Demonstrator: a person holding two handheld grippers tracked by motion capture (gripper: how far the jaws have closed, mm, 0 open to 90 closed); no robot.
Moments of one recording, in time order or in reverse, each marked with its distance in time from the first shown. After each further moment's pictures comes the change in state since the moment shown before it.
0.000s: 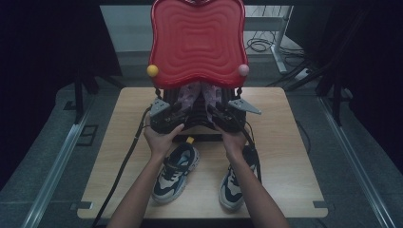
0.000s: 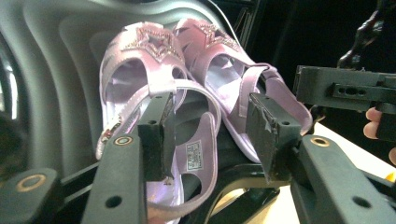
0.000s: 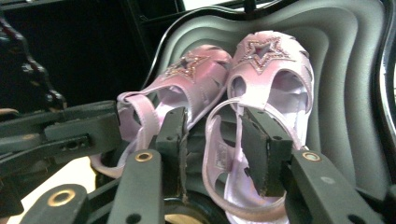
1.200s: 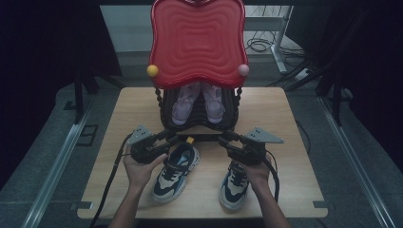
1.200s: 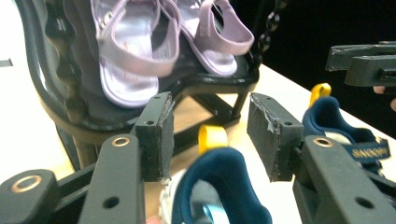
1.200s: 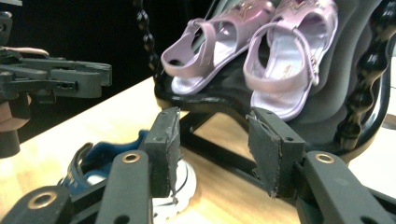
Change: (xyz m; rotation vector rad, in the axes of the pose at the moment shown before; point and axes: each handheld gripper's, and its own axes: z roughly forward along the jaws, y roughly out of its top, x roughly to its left) left arm -0.012 -0.046 -0.087 0.108 -0.088 -0.013; right arm -0.001 -0.037 -0.096 0.106 0.158 -0.148
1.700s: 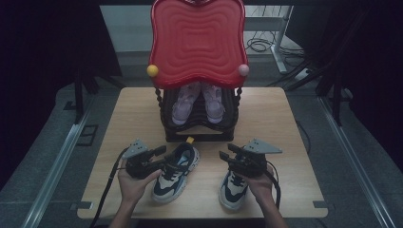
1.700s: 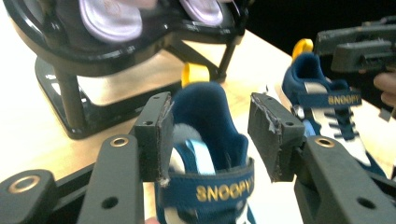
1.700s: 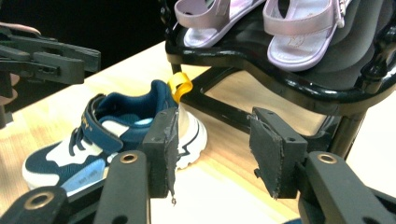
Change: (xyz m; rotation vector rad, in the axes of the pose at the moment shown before) left arm -0.008 -0.031 -0.020 0.091 -0.051 -0.013; right arm 0.009 -0.026 -0.011 0.105 0.024 -0.023
